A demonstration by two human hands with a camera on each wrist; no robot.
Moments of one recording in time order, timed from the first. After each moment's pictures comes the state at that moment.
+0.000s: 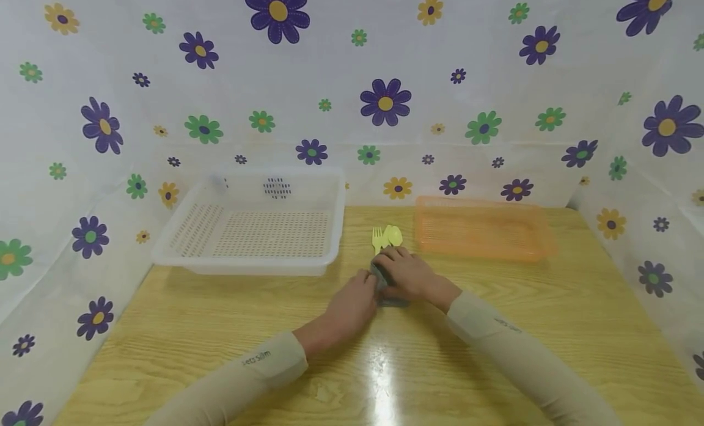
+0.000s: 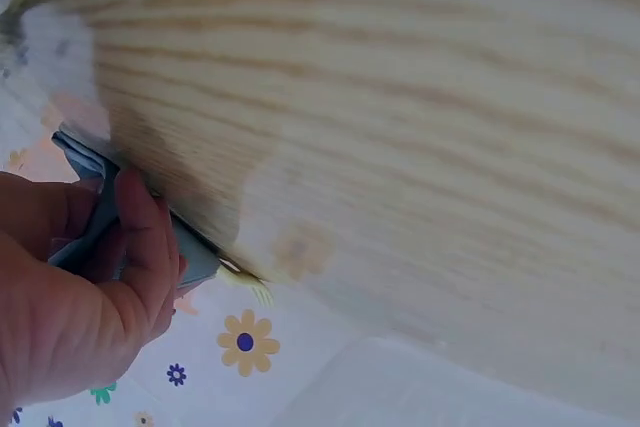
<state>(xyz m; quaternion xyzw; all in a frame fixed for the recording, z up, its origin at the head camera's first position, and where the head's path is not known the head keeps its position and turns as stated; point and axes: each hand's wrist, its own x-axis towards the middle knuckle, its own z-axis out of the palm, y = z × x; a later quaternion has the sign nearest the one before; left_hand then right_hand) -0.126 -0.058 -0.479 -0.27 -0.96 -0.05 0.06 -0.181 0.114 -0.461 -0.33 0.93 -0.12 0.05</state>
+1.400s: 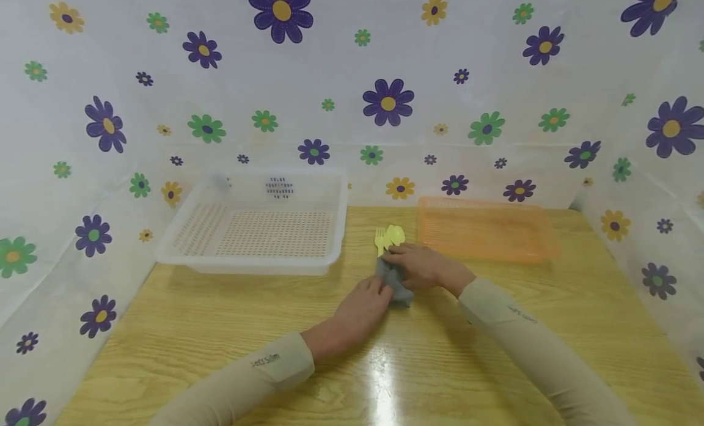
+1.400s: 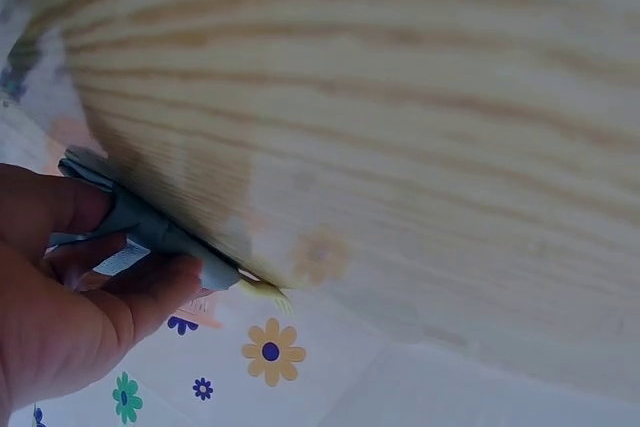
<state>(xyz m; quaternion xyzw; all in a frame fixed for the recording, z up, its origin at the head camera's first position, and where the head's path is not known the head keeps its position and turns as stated) -0.117 -0.052 -0.475 -0.36 -0.93 0.05 0.08 -0.200 0.133 -0.437 -0.34 0.92 -0.07 0.17</state>
